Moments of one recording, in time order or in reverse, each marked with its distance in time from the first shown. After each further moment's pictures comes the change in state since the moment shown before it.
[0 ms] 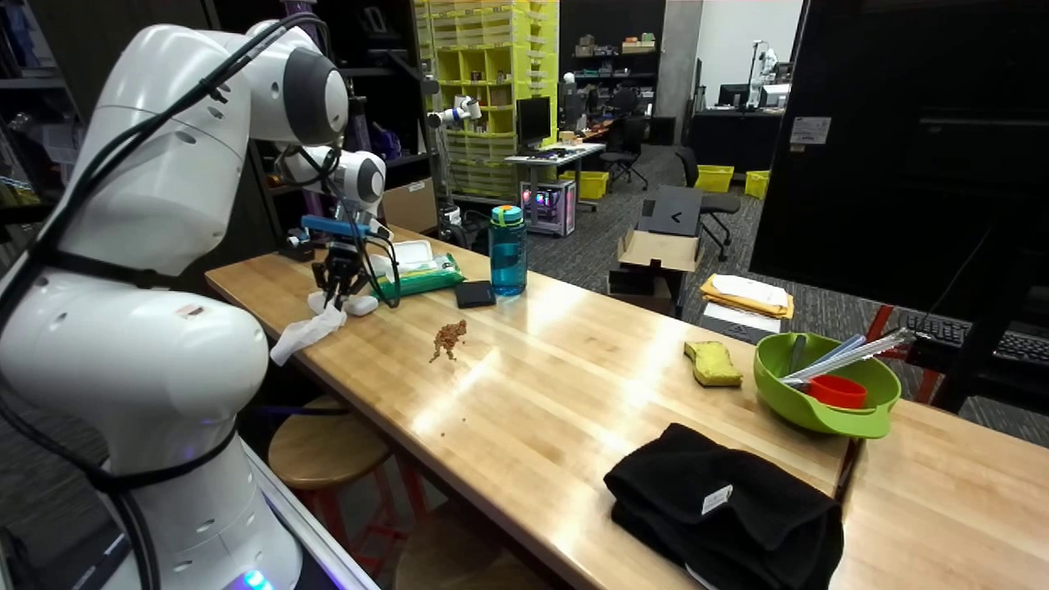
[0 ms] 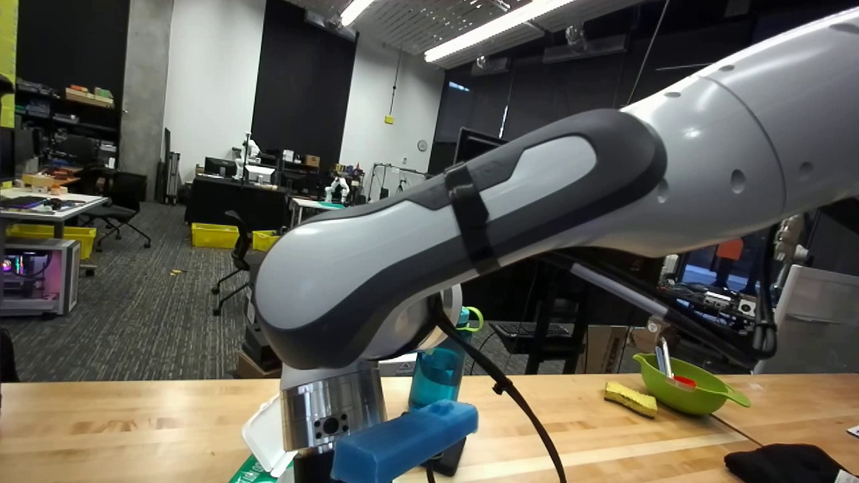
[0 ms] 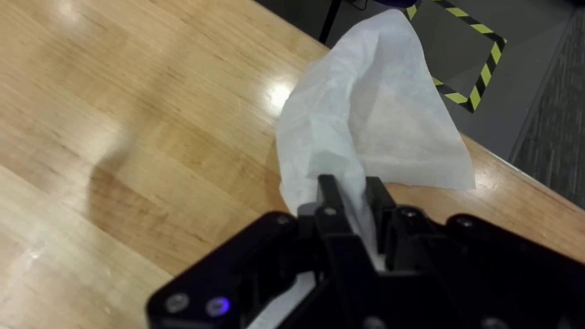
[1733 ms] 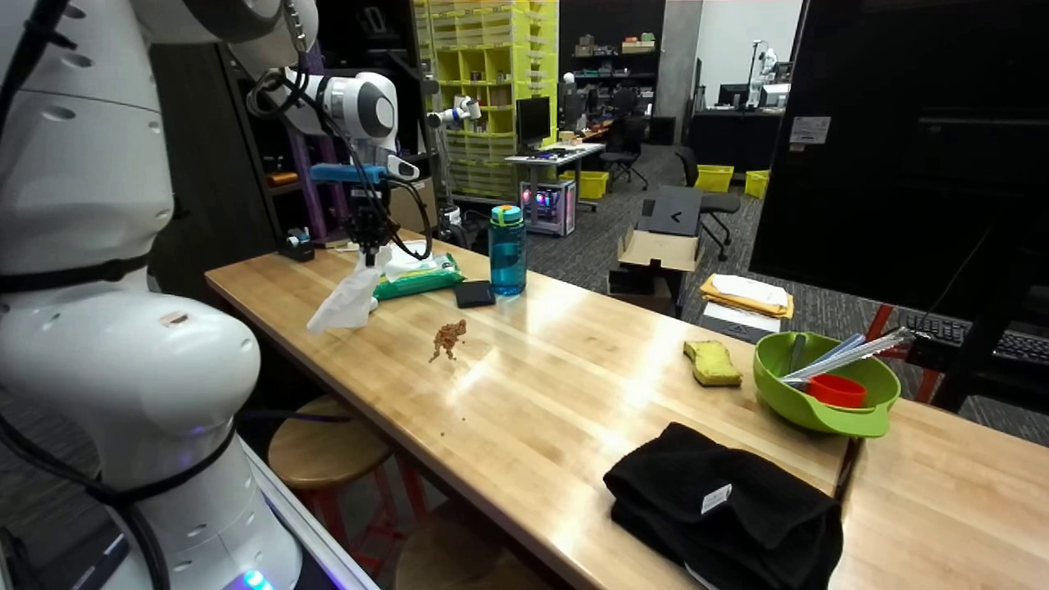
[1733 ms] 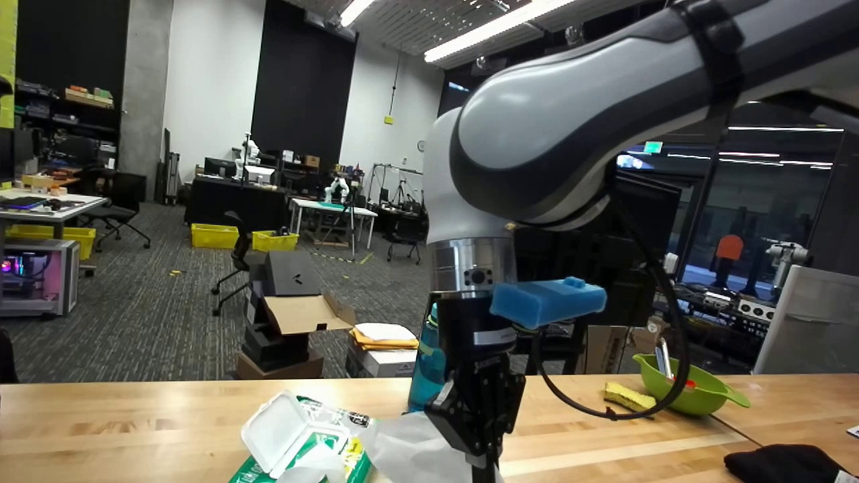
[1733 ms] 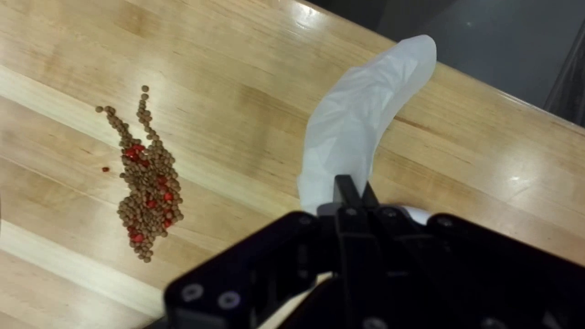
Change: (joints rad) arm -0.125 -0.454 -0.042 -0.330 -0.058 0.126 0.040
